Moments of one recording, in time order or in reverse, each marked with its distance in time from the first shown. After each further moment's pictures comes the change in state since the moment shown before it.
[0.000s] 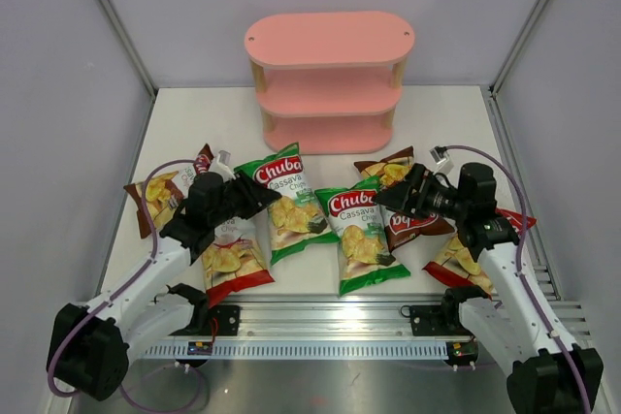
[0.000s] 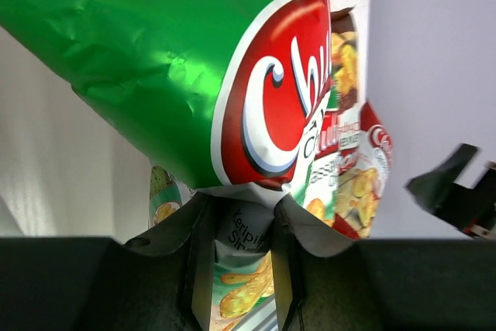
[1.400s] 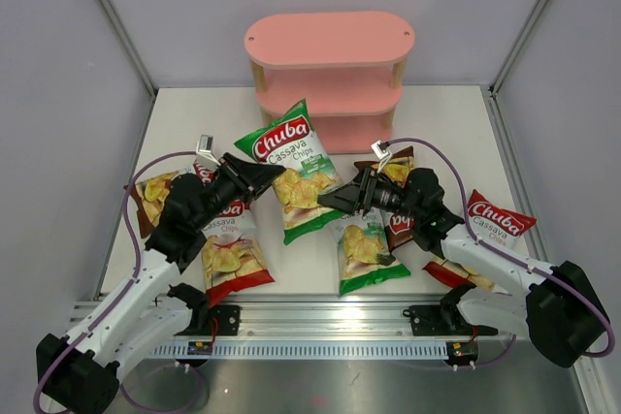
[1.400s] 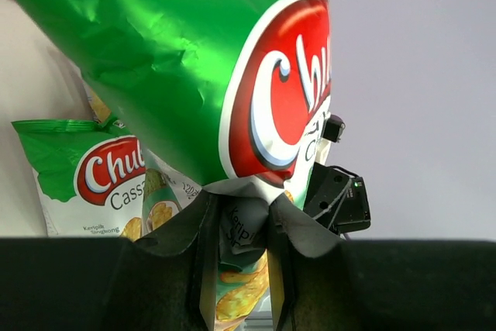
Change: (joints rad) left arm -0.058 -0.174 0.065 0.196 0.026 -0.304; right arm 0.501 0.325 -0.070 0.831 0.204 0.193
